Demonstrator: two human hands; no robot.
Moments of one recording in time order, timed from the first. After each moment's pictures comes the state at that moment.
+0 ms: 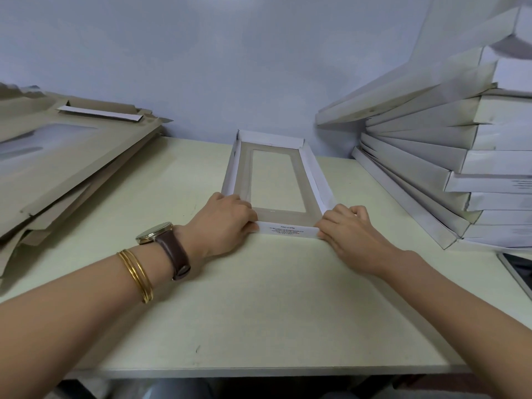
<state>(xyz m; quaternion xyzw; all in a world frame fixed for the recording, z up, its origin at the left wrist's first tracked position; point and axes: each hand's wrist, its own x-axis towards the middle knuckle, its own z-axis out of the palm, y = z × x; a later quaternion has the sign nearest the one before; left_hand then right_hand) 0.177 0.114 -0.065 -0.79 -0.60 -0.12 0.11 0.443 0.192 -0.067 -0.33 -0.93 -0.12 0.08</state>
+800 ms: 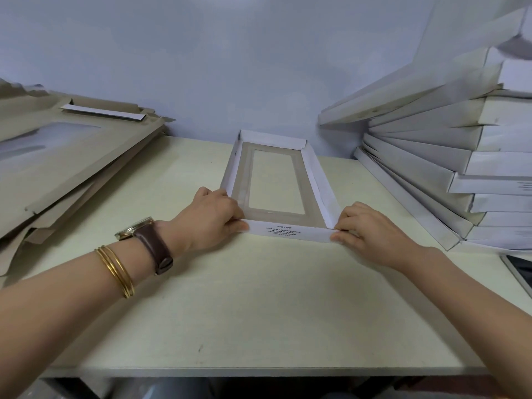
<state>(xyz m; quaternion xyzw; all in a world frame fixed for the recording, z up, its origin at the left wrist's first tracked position) 0.151 0.108 -0.064 -0.77 -0.62 -0.12 0.07 0.462 0.200 -0.049 -0.34 -0.93 -0.02 0.12</state>
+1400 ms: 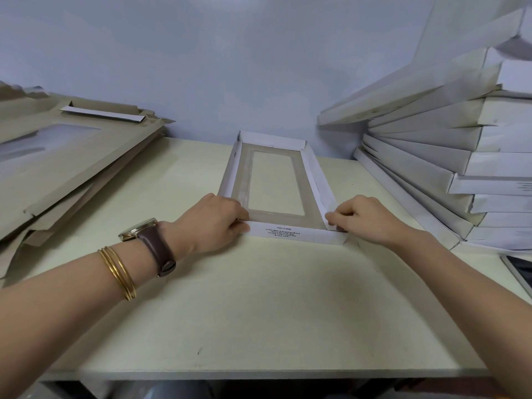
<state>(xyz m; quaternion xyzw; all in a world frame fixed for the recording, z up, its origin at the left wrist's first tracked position) 0.157 0.108 -0.062 -0.79 -0.59 -0.16 0.04 0.438 0.205 -0.028 -0.50 -0.84 0.17 0.14</state>
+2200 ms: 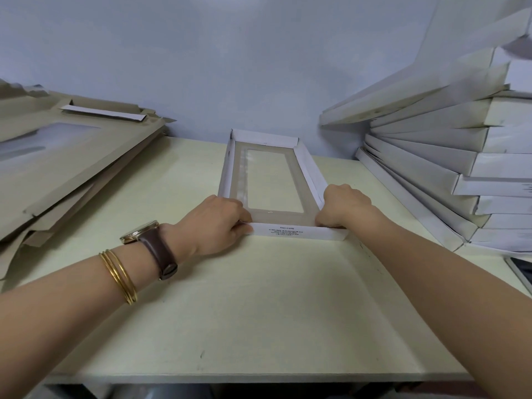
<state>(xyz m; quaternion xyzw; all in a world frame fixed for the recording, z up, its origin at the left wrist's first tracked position) 0.159 0.104 -0.059 -0.79 -0.59 -0.18 0.01 0.379 0.226 -0.024 -0.62 -0.79 0.00 -0.01</state>
